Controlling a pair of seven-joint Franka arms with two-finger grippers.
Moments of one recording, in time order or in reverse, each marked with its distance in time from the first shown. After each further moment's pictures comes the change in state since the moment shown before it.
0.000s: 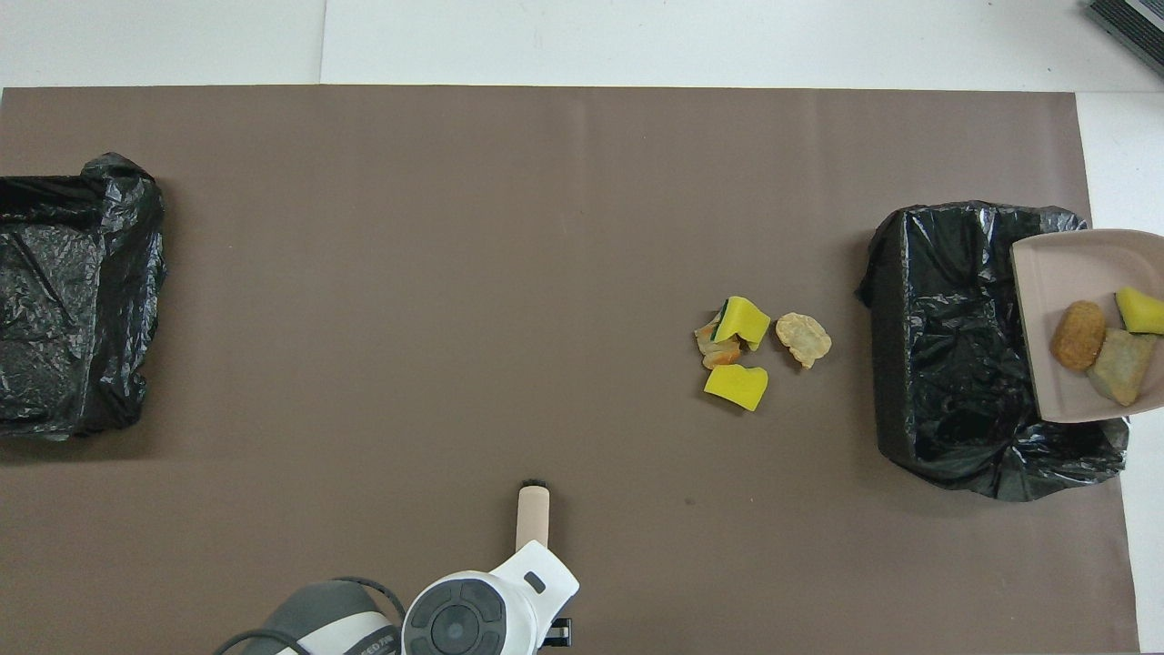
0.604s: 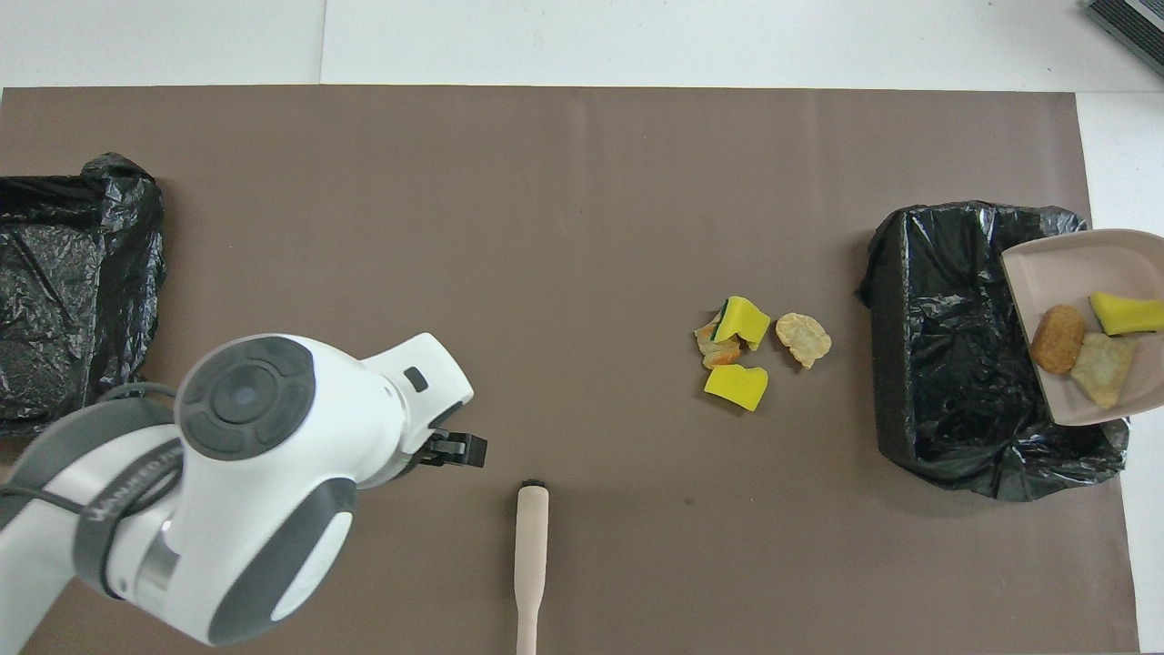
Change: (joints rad) left arm 0.393 0.094 0.015 0.449 0.200 -0.254 0.402; right arm 0.041 -0.005 0.006 -0.005 -0.127 0.003 -0.001
